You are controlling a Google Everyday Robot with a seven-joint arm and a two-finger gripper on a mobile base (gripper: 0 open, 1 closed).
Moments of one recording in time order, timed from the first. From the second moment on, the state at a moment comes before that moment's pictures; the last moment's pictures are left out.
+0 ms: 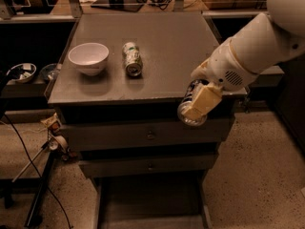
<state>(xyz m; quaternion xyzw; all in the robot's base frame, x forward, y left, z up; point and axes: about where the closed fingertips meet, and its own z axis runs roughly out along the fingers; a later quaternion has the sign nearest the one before) 0.496 -0.099 0.905 -0.57 0.77 0.12 0.26</state>
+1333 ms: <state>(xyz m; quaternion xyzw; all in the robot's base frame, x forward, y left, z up) 0.486 -0.079 0.826 -0.53 0.78 0.16 0.28</state>
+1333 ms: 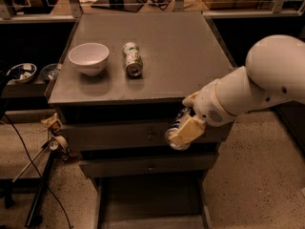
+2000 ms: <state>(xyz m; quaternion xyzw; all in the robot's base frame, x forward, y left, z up) 0.479 -0.065 0.796 -0.51 0.79 0.18 0.28</state>
